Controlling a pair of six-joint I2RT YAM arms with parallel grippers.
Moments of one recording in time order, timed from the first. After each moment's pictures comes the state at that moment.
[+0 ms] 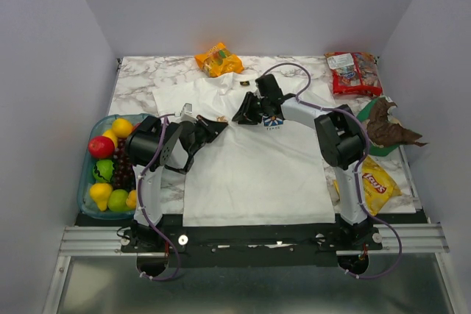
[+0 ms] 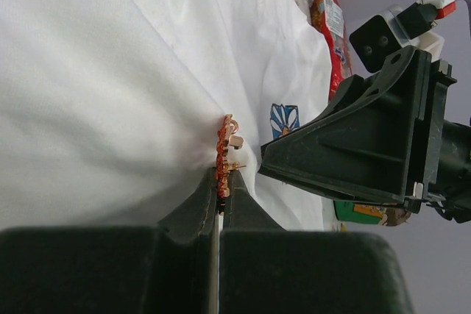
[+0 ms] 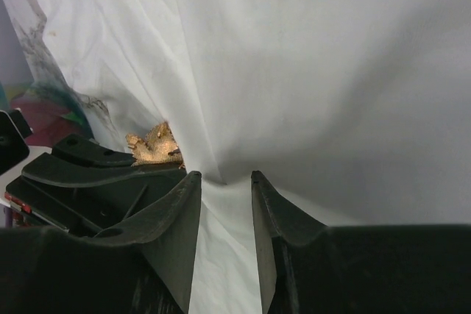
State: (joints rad) left arm -0.32 2.11 0.62 1.32 0.26 -1.11; right arm 0.52 2.21 1.58 -0.18 -0.38 0.81
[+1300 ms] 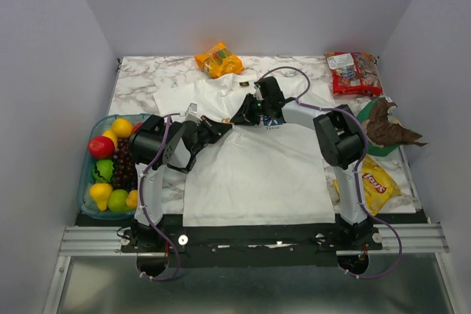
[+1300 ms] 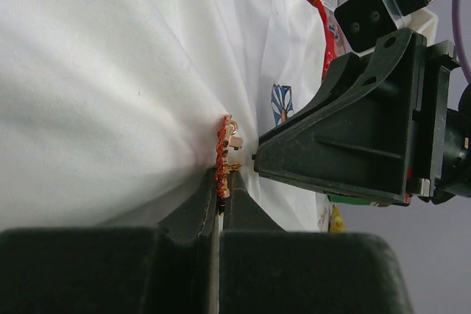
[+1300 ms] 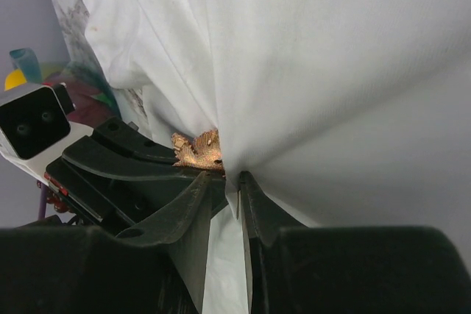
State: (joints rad) left arm -0.34 2.15 0.66 1.32 0.31 -1.13; right arm 0.52 2.21 1.52 -0.05 -0.50 0.86
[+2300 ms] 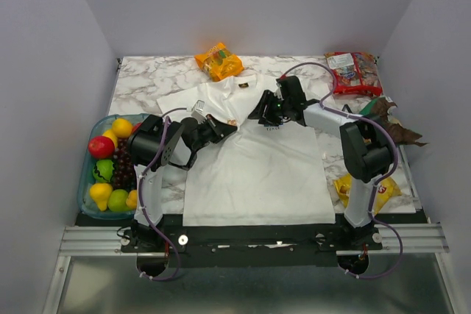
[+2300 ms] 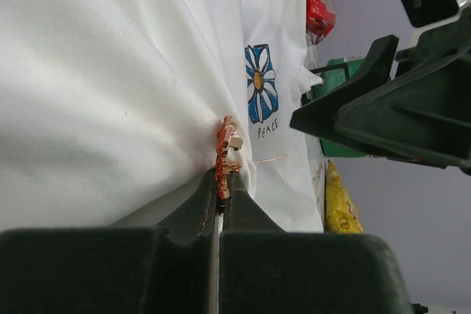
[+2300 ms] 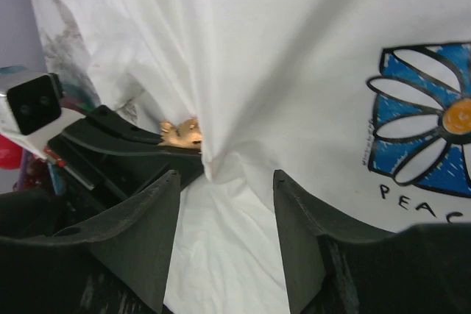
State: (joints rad) left arm -0.34 2.12 0.69 1.27 0.47 -1.07; right arm 0.43 1.94 1.30 -0.08 -0.37 0.74
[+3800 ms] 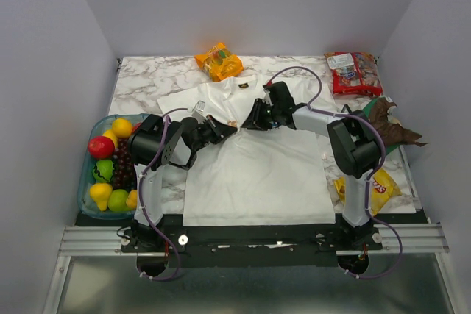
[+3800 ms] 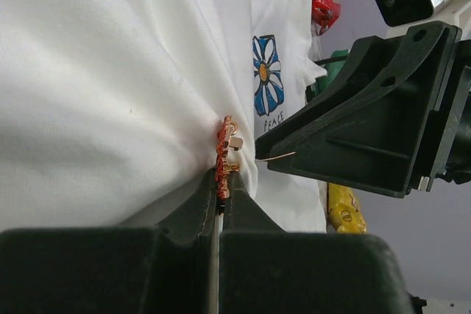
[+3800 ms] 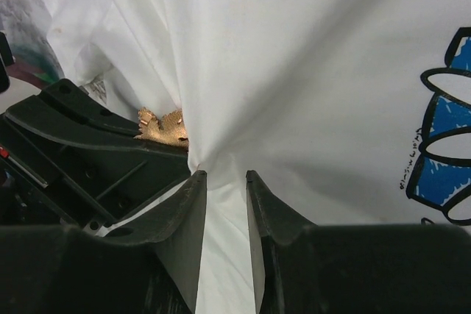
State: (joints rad) left arm -0.33 2.13 0.69 1.25 0.50 -1.06; right arm 0.50 2.03 1.31 -0.04 -0.38 0.69
